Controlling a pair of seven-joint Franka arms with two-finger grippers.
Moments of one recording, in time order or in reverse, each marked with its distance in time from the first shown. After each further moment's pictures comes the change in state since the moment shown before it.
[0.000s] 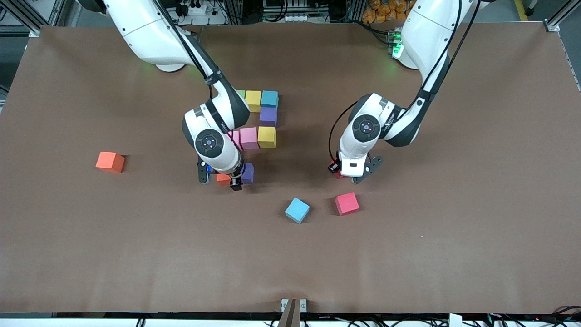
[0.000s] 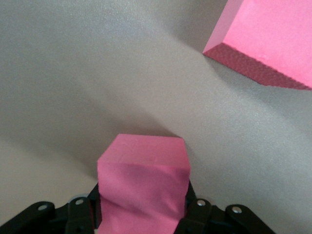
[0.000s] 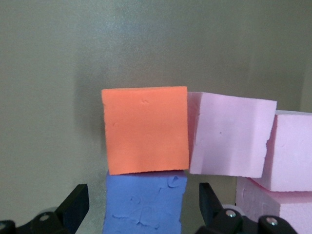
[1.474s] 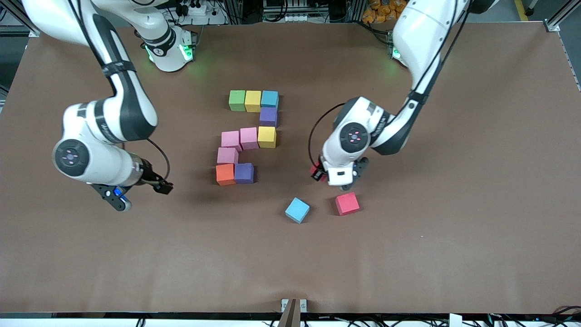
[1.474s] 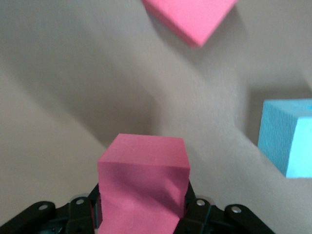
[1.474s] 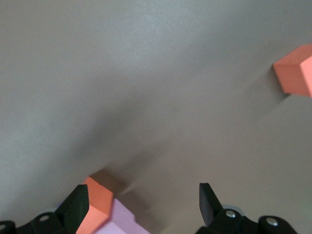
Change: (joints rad) left arm -0.064 0.114 -0.011 0.336 -0.116 -0.210 -0.232; right arm -0.374 -0.221 -0.005 0.074 -0.026 -0.412 -1.211
